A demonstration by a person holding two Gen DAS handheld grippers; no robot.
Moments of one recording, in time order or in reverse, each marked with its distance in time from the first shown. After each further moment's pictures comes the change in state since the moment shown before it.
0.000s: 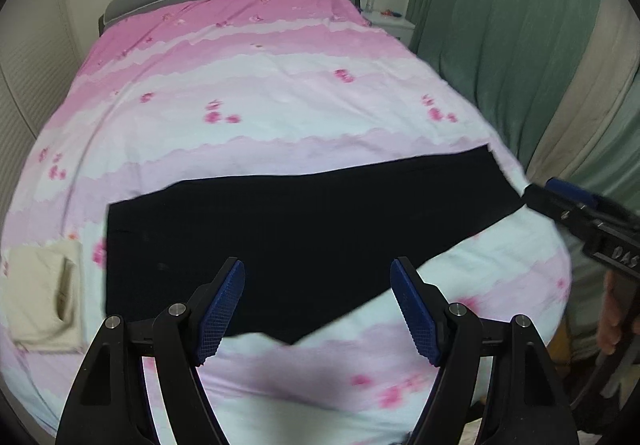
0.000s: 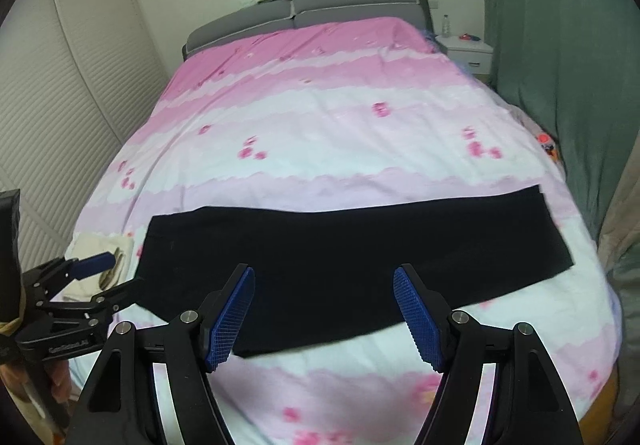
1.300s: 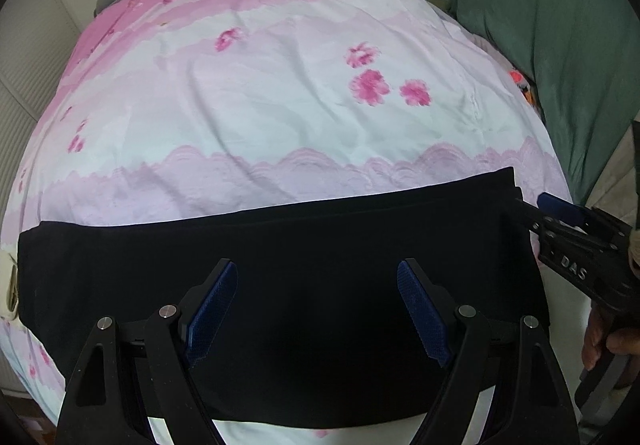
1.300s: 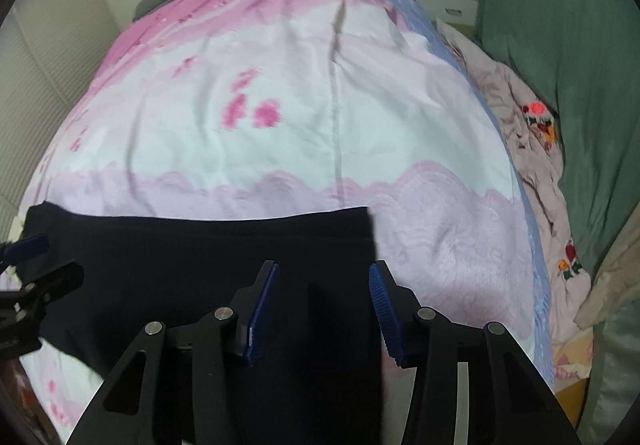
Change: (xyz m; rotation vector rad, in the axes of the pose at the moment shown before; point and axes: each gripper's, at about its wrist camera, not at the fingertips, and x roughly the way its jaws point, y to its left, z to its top) left arm 0.331 -0.335 0.139 -0.045 0.171 0.266; right arm 0.250 -0.457 0.068 -0.032 0.178 0.028
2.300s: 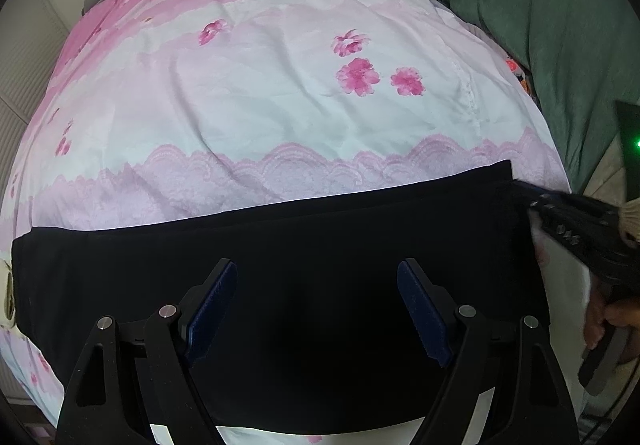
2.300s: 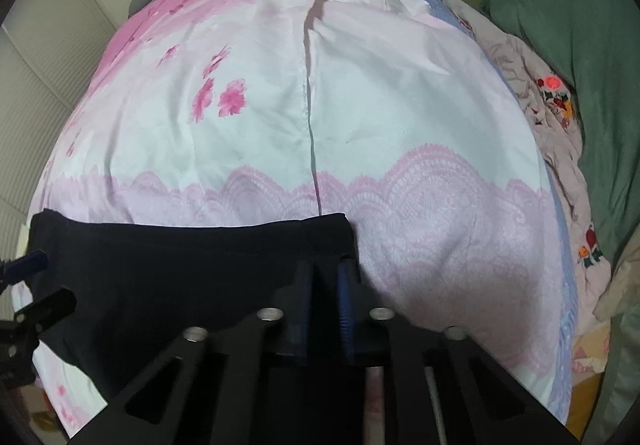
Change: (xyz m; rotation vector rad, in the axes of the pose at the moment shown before) left arm 0.014 -0.004 0.006 0.018 0.037 -0.019; right arm 0.035 -0.021 0.008 0.029 0.065 0.065
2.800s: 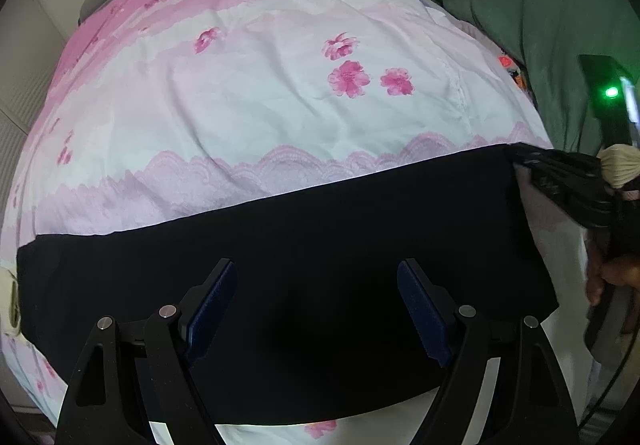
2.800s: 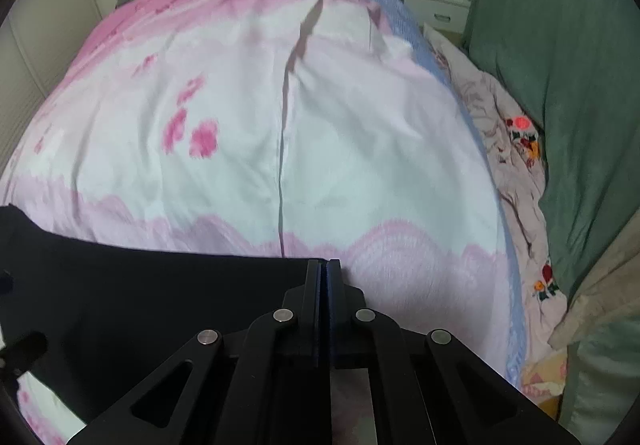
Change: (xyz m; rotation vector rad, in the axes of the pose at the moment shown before) left arm -0.010 -0.005 -0.003 0.036 -0.016 0.012; right arm -0.002 0.006 0.030 -0.074 -0.050 -0.175
